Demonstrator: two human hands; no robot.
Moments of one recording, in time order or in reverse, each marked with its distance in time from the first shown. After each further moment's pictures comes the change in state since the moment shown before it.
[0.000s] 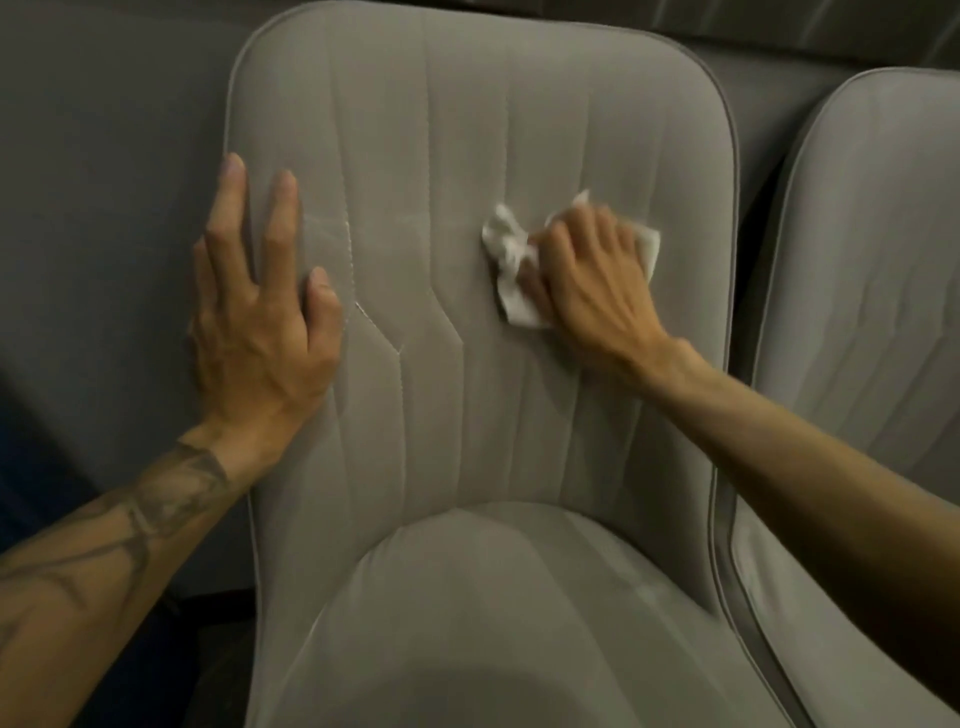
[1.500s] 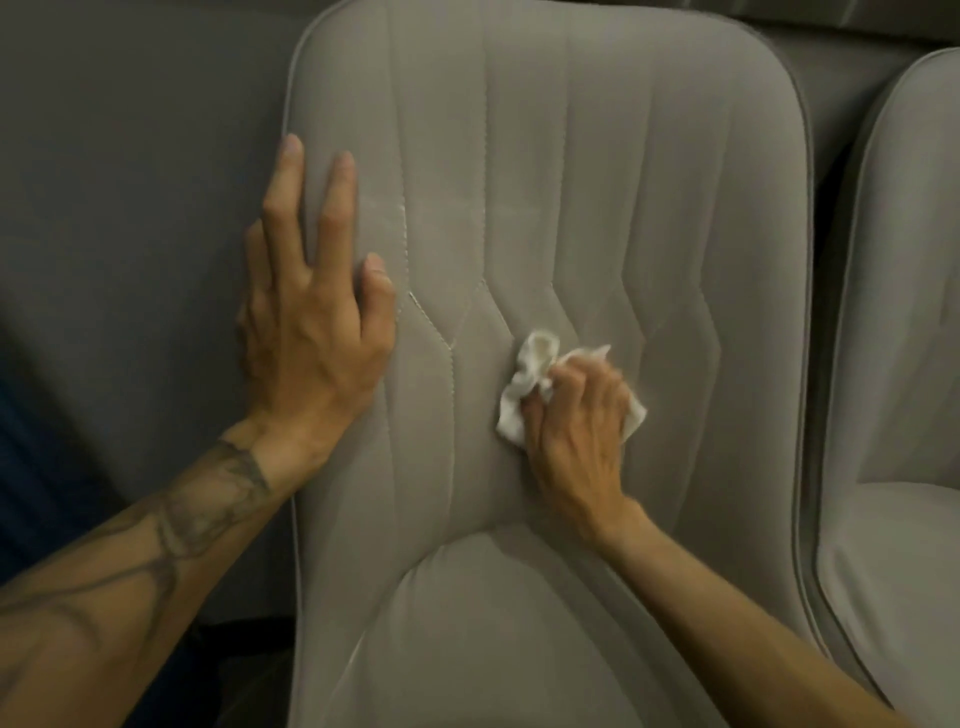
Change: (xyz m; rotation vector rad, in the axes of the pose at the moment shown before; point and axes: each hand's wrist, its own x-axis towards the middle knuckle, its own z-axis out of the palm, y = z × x) left_hand -0.002 0.001 -0.003 -0.014 0.006 0.007; right_hand -0.106 -0.105 0.073 0.173 0.182 0.364
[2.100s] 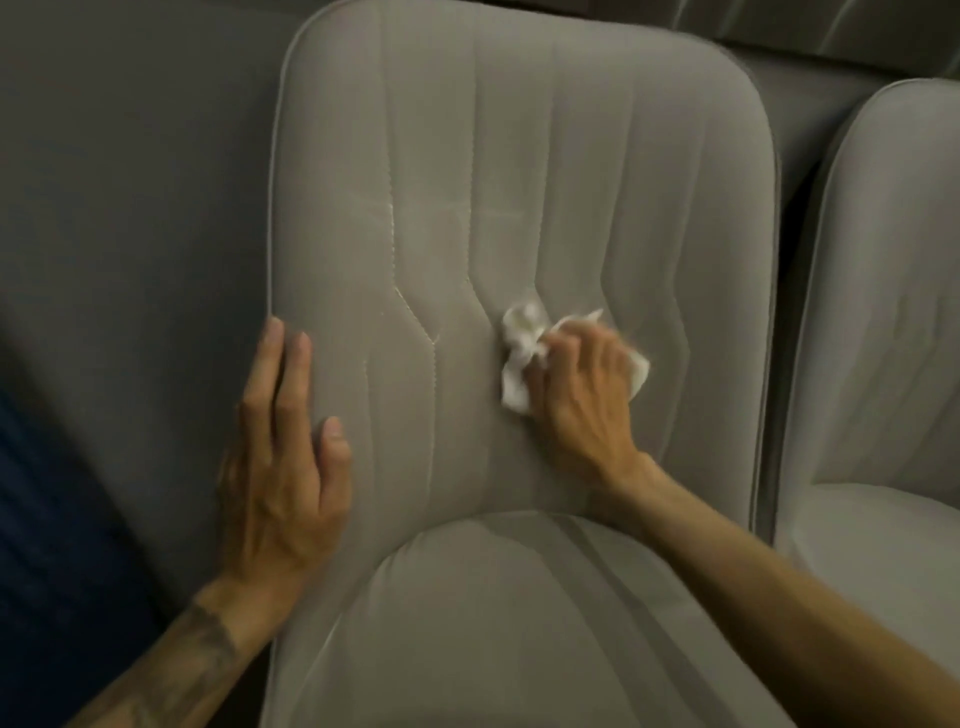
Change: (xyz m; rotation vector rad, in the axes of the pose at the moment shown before) left_hand -0.117 -0.019 -0.013 -0.162 -0.067 -0.057; right_hand 0.034 0.030 -0.013 -0.065 -0.035 -0.192
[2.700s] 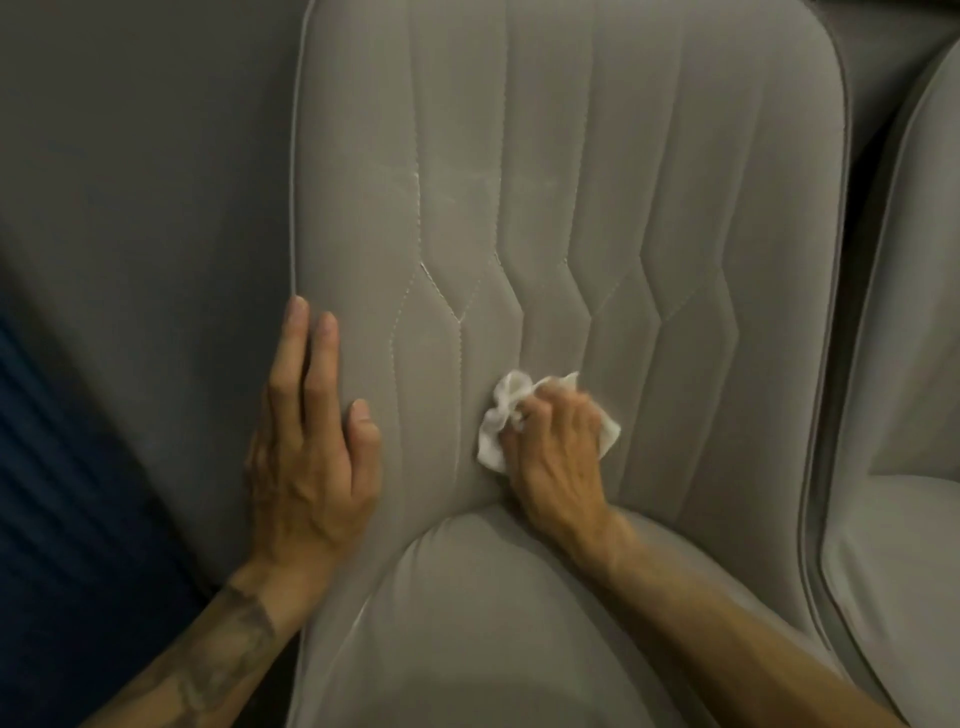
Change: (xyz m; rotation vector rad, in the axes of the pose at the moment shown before) left_hand -0.003 -0.001 0.003 0.041 -0.009 0.001; right_hand -0.069 -0.054 0.024 0.139 -0.094 0.055
